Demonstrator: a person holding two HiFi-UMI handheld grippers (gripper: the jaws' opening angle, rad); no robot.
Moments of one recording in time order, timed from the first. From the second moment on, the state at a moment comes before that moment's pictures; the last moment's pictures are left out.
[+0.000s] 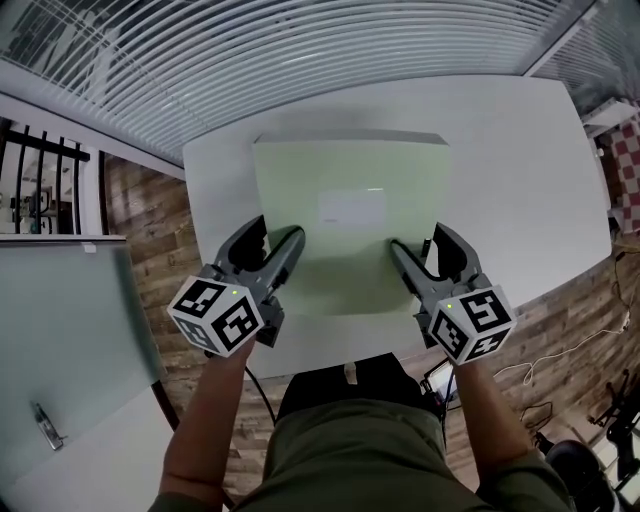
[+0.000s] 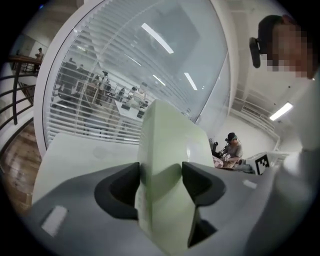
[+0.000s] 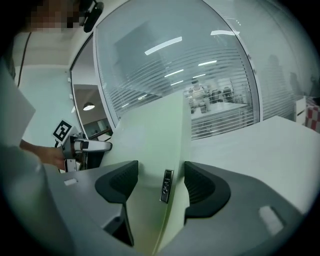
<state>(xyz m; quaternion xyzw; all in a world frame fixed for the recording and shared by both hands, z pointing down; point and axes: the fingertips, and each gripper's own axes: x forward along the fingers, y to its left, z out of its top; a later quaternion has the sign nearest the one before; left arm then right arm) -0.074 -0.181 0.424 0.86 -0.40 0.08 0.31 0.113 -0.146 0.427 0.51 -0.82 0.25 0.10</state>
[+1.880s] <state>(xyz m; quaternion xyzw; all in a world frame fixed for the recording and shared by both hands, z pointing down) -0.057 -0.182 0.382 0.91 -0.40 0.07 0.05 0.116 -0.157 0.395 0.58 -0.81 -0.01 0.11</state>
